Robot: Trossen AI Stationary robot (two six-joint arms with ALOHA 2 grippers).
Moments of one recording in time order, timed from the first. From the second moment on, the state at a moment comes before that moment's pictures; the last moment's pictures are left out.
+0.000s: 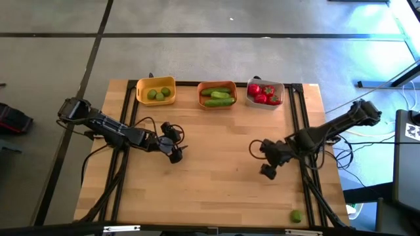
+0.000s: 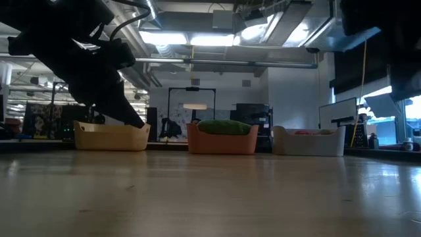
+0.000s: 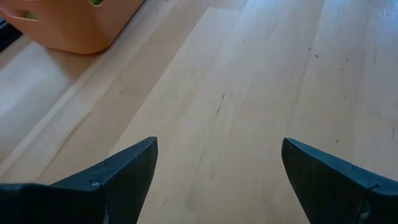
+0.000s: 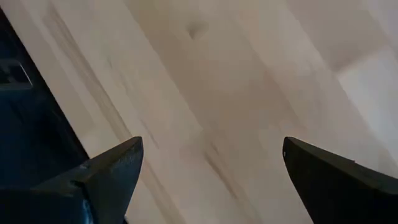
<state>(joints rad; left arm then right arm) -0.21 1.31 0.43 0.07 -0.56 -0.38 0.44 1.18 0.91 -0.87 -0.04 1.07</state>
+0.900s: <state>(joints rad) -0.21 1.31 0.43 0.07 -0.56 -0.30 0.76 1.44 0.91 -0.70 -0.28 1.53</state>
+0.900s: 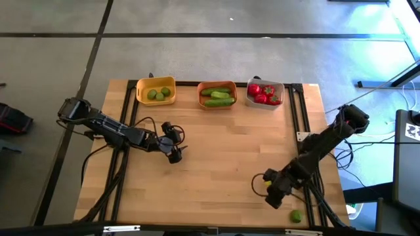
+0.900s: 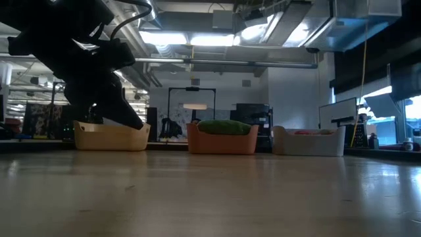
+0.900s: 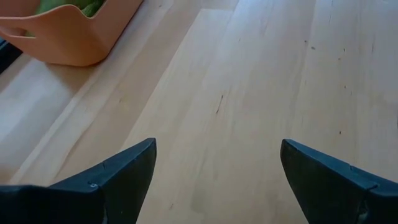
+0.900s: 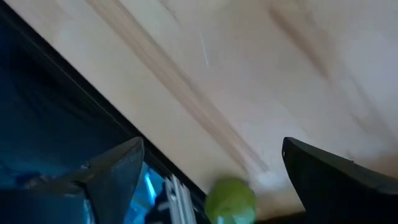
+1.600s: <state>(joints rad) -0.21 1.31 0.43 0.07 -0.56 -0.28 1.01 1.59 0.91 -0.56 -0.41 1.76</state>
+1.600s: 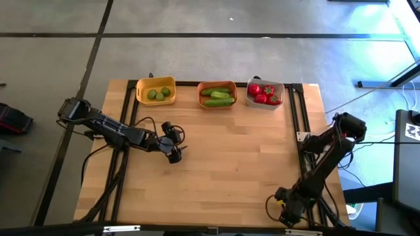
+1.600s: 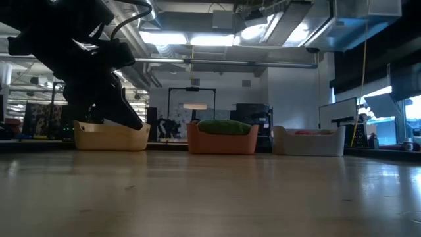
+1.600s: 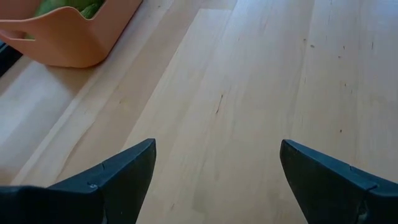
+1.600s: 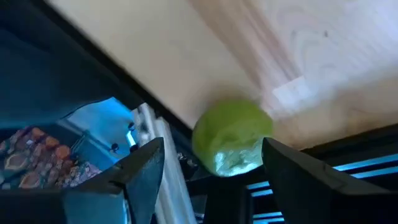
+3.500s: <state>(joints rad) -0.22 1.31 0.67 0.07 -0.56 0.08 0.45 1.44 0.93 -0.63 0.15 0.91</state>
